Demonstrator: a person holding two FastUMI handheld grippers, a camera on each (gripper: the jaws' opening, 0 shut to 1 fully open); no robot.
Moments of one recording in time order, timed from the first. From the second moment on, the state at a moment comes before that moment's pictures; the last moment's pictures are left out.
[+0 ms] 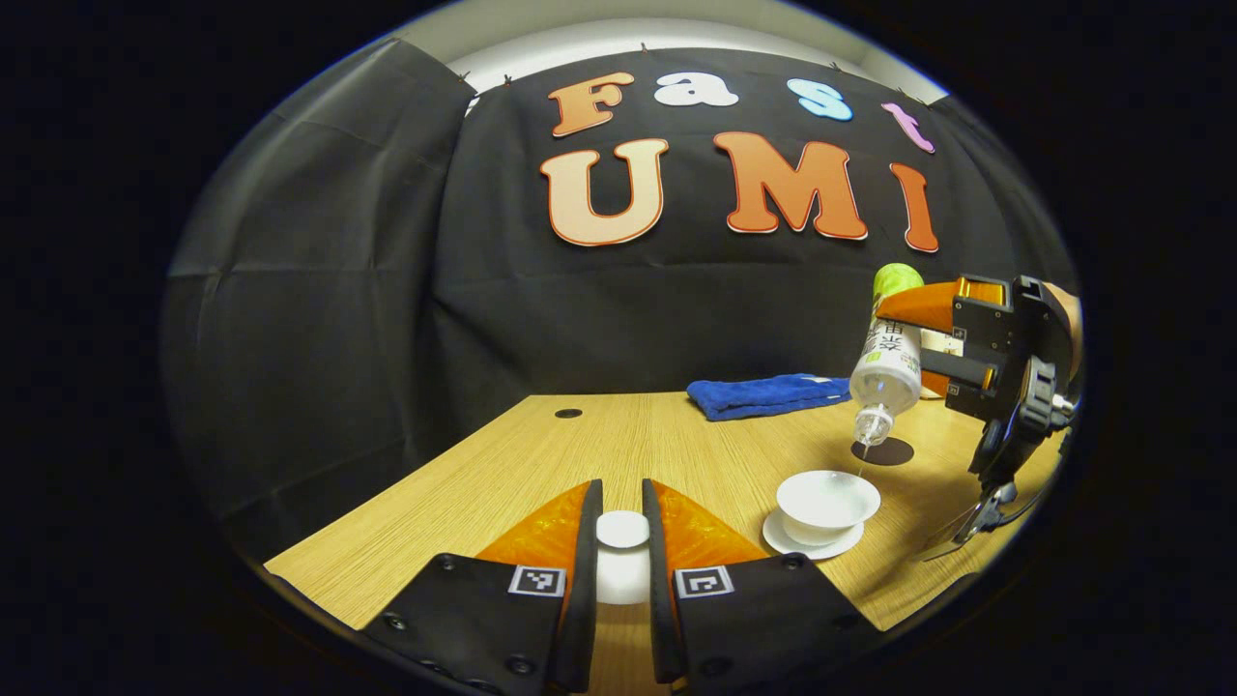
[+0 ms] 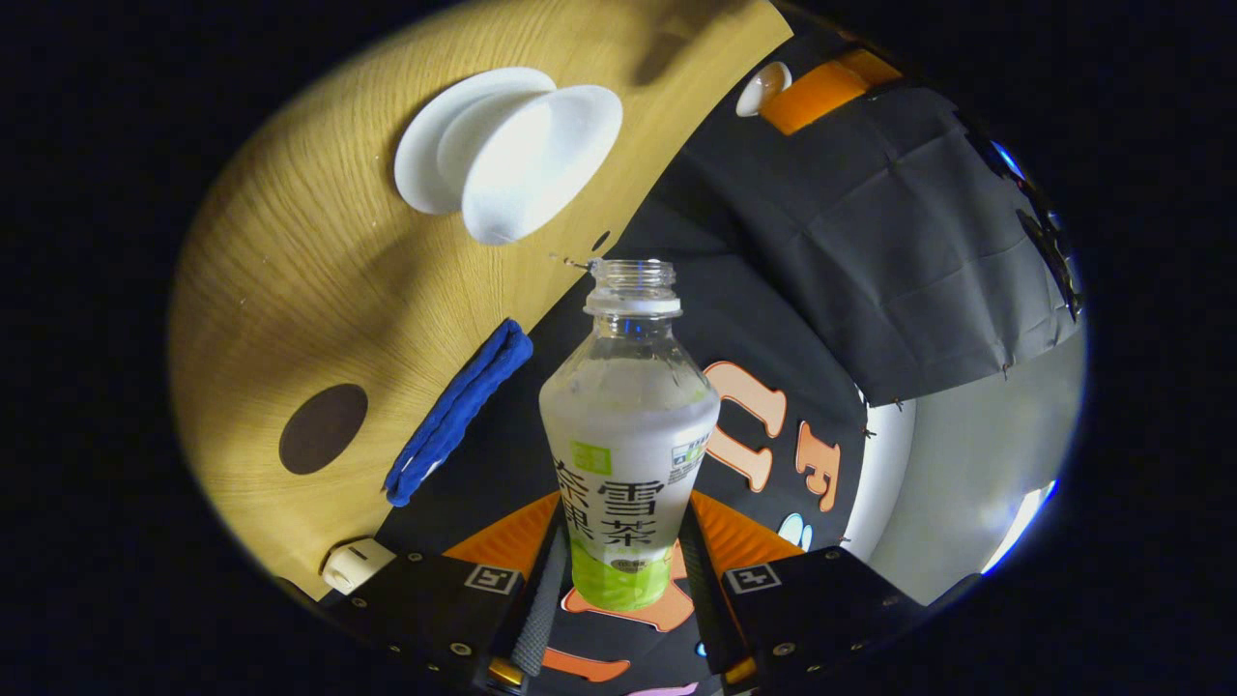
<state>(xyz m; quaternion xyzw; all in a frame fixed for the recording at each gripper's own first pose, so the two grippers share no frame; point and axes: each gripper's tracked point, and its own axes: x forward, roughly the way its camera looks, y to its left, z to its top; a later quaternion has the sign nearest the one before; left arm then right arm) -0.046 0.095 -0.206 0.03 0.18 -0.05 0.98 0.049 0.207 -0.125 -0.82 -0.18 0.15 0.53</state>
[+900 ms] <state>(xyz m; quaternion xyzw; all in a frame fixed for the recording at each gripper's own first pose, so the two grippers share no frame) -0.043 0.079 -0.194 0.02 0.16 -0.06 0.98 0.043 0.199 -0.164 -0.54 0.00 0.25 0.80</state>
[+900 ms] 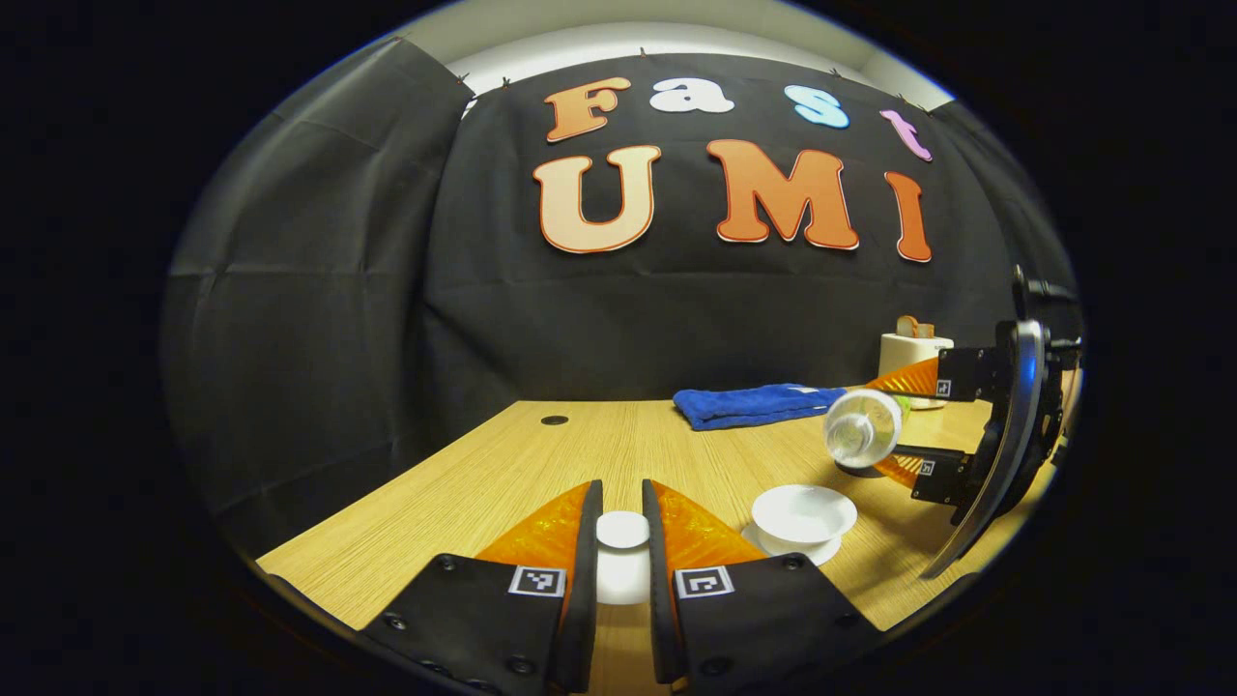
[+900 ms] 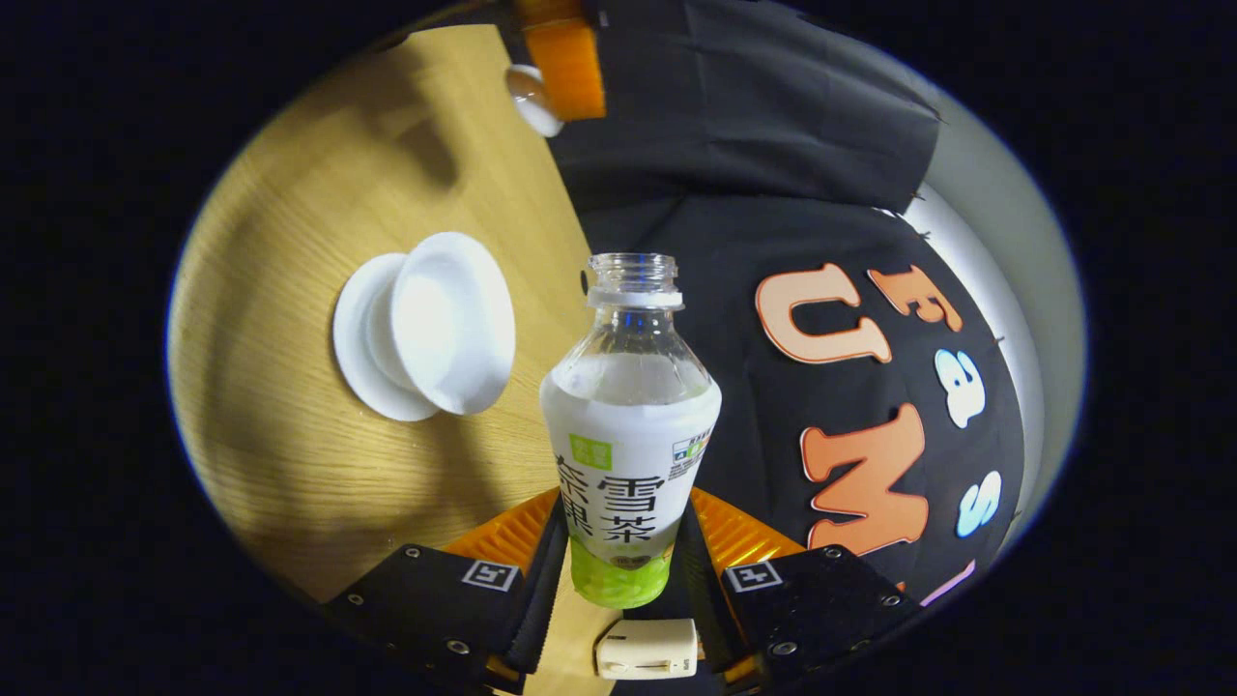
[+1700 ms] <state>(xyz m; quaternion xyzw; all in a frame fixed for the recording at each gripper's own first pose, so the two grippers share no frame) -0.045 0.069 -0.202 0.03 0.17 -0.05 0.98 0.093 0.124 -0.162 -0.08 0.14 0.13 0.98</state>
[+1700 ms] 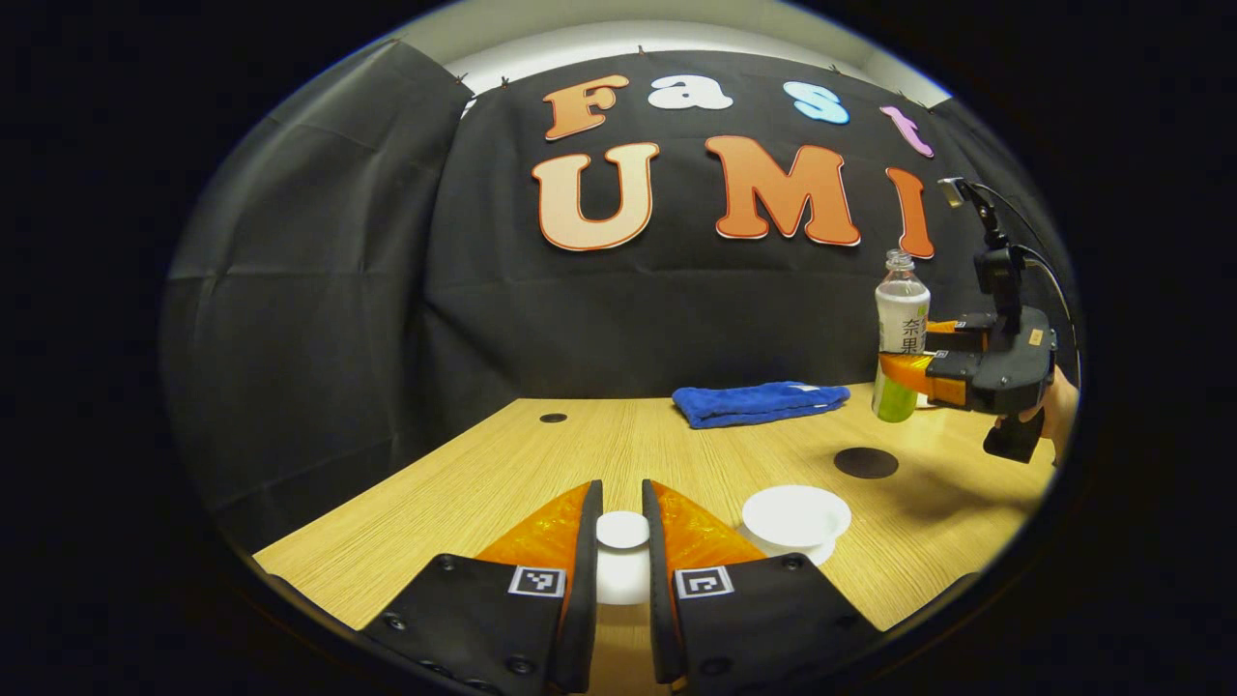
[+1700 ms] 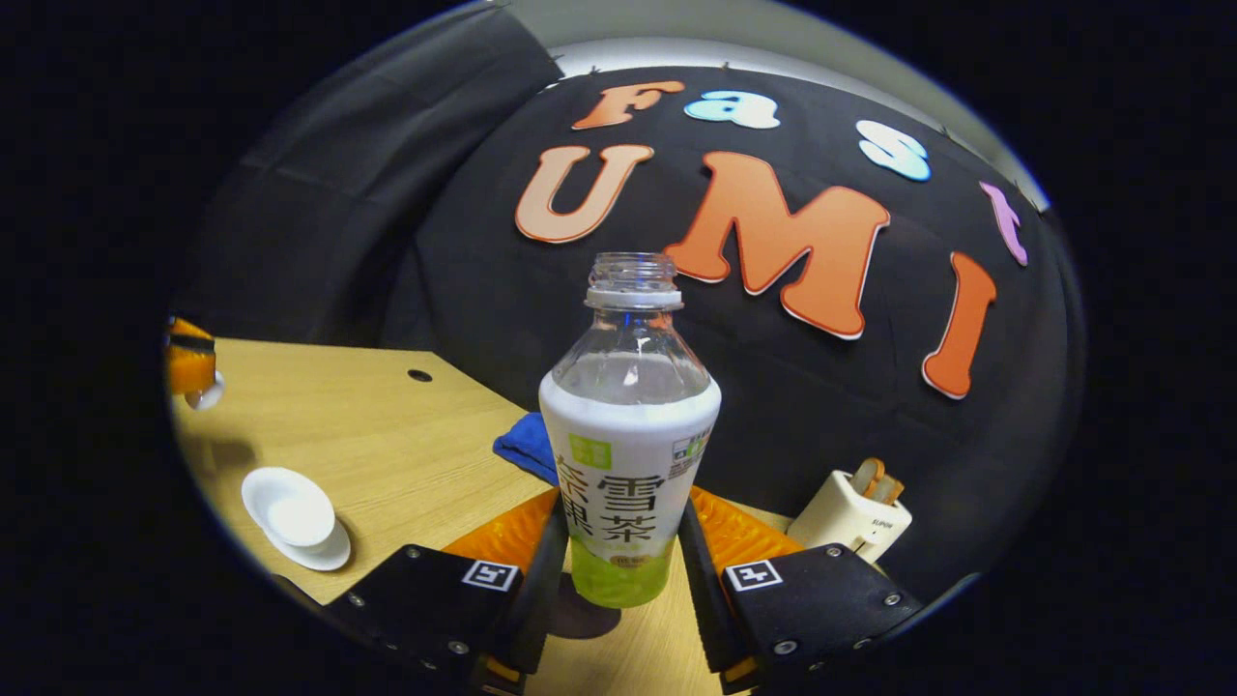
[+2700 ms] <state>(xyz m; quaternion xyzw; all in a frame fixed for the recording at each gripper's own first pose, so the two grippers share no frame) -0.045 0.065 -0.212 0.02 0.19 -0.04 0.98 0.089 0.132 -0.234 0.02 0.27 0.14 0.95</state>
